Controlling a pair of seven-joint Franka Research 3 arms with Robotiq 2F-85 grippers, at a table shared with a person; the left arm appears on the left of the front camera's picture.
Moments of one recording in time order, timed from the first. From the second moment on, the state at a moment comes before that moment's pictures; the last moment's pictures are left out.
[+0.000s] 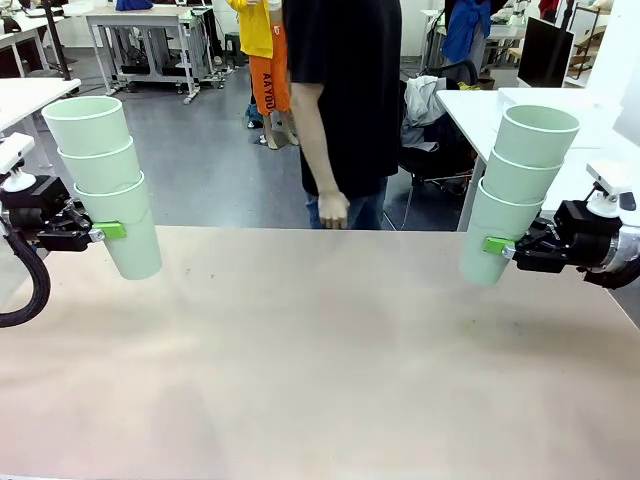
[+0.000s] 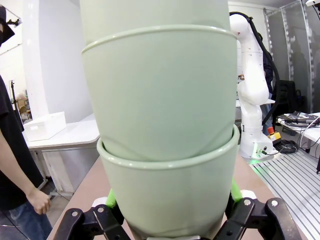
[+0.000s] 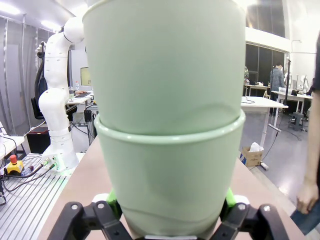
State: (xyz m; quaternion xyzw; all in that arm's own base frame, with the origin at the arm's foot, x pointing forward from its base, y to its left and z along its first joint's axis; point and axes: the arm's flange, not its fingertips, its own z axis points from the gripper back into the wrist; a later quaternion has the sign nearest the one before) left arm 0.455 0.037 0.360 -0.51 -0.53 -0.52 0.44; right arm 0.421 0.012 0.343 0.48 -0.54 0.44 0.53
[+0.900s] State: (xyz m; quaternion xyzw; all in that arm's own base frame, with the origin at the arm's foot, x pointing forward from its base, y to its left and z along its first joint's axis) left arm 0.455 0.037 0.360 -0.51 -0.53 -0.52 0.44; right arm 0.421 0.012 0.343 0.48 -0.54 0.44 0.53
